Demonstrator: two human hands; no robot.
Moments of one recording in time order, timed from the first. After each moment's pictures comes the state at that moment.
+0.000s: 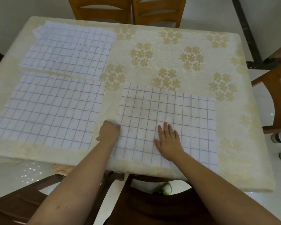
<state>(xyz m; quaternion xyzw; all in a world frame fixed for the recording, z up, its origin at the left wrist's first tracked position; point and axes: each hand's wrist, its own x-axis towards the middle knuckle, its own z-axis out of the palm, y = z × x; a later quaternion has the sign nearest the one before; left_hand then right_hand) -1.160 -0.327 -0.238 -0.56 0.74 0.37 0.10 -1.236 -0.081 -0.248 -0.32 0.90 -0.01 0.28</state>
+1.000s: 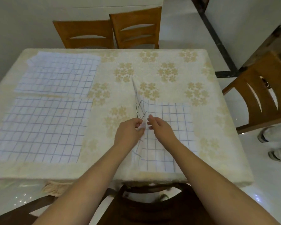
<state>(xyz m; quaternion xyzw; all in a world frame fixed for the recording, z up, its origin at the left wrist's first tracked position) -1.198 -0.201 -0.109 -0.23 0.90 0.38 0.00 -1.265 -0.069 -0.128 -0.09 0.82 -0.50 0.26</state>
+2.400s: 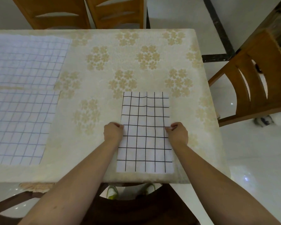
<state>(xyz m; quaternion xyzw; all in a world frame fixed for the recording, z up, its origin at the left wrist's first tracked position) -1.271 -0.155 -0.244 -0.48 0.78 0.39 0.07 -1.349 0.076 -0.238 0.14 0.90 -0.36 0.19</state>
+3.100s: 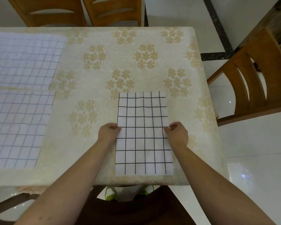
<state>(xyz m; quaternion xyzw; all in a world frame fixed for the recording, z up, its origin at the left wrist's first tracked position) -1.264 -0.168 -0.251 -0.47 0.71 0.52 0.05 -1.354 0.075 -0.234 0.17 0.90 -0.37 0.19</state>
